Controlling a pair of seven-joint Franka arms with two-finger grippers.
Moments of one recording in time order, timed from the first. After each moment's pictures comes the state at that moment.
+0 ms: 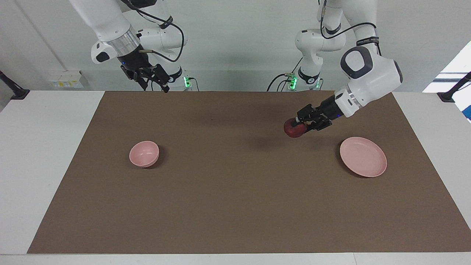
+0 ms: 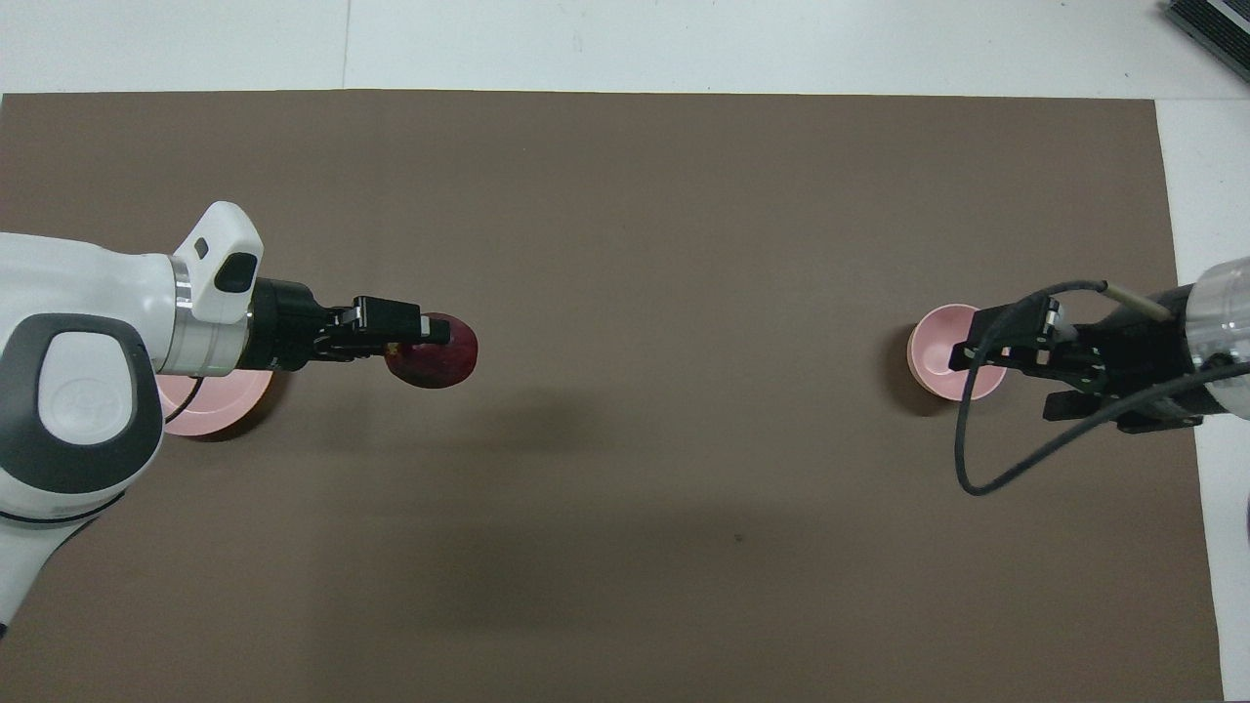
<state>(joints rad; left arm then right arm) -0.07 0.01 -0.15 -2.02 -0.89 2.06 0.14 0.17 -0.13 -0.08 -1.74 0.29 1.62 0.57</state>
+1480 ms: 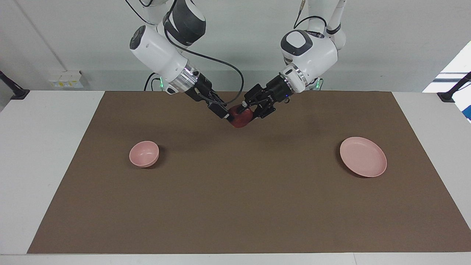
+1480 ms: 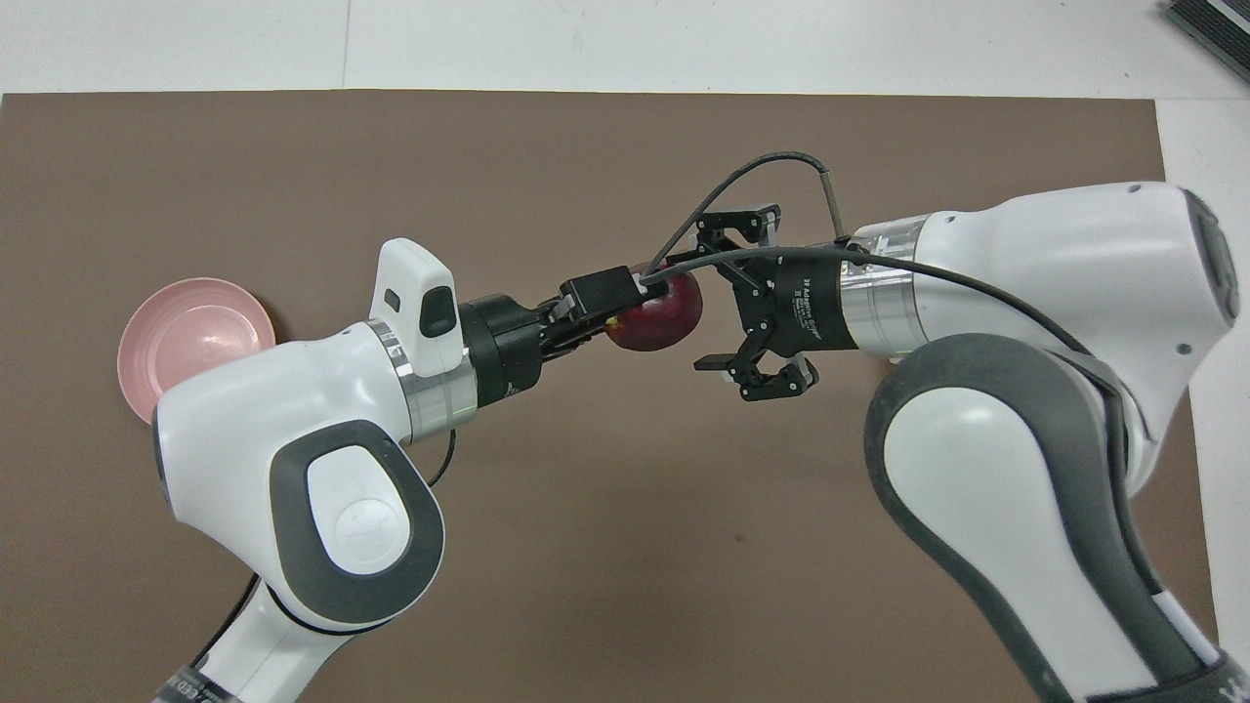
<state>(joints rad) -0.07 0.00 -0.56 -2.00 -1.34 2.64 0.06 0.42 0.07 -0.08 -1.79 0.74 2.10 1.19</state>
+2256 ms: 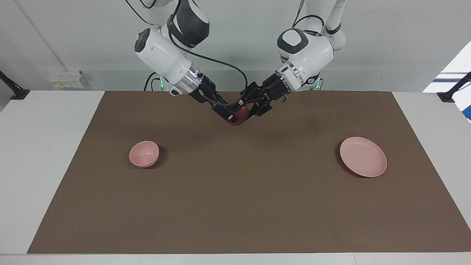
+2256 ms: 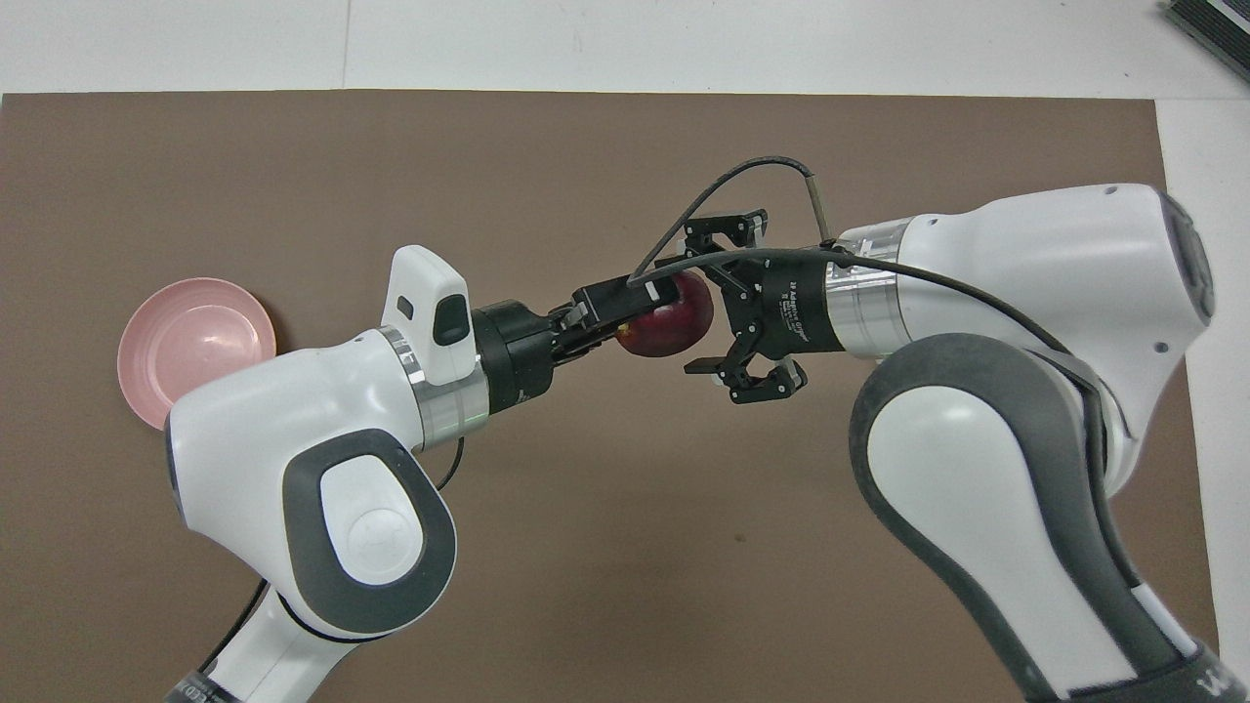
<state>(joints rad) -0.07 0.00 -0.57 -2.00 -1.34 2.65 0.06 0.43 0.08 -0.08 -1.79 0.75 2.10 1.19</state>
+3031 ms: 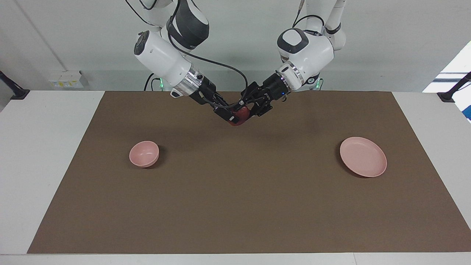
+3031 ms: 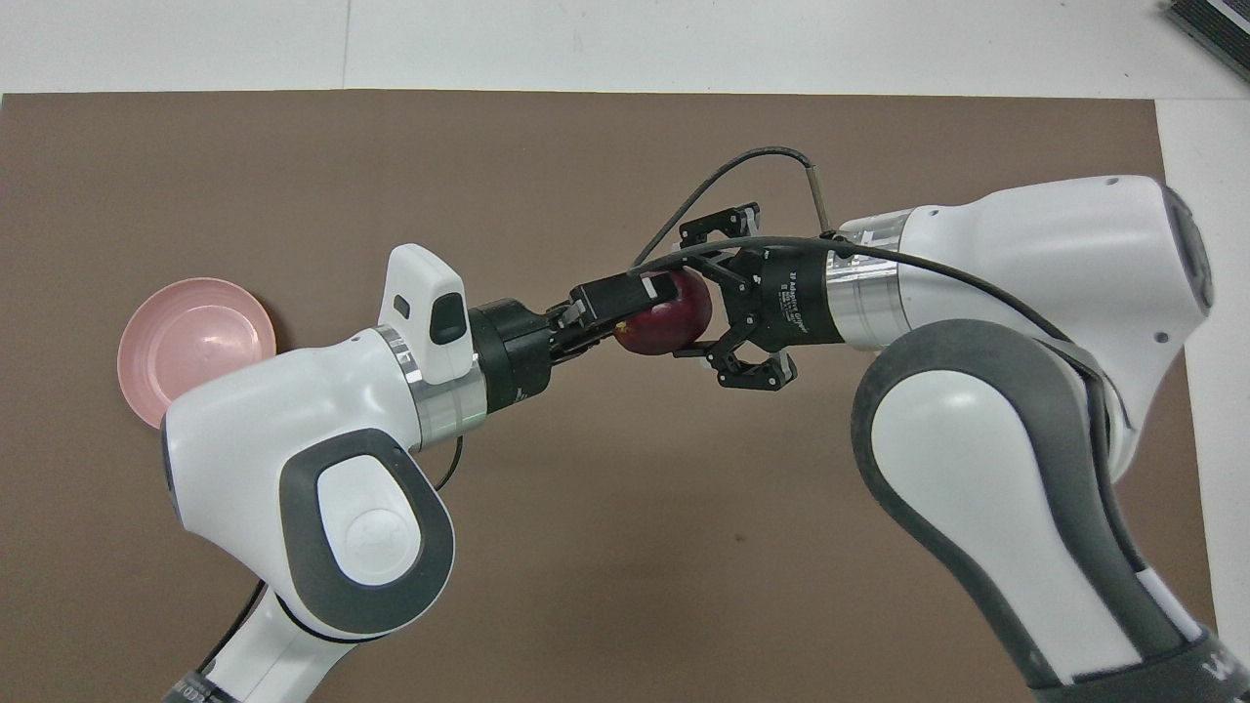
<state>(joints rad) -0.07 -0.01 -0.57 -1.99 -1.34 2.65 0.06 0.43 0.09 -0.08 -1.77 0.78 2.10 1.19</state>
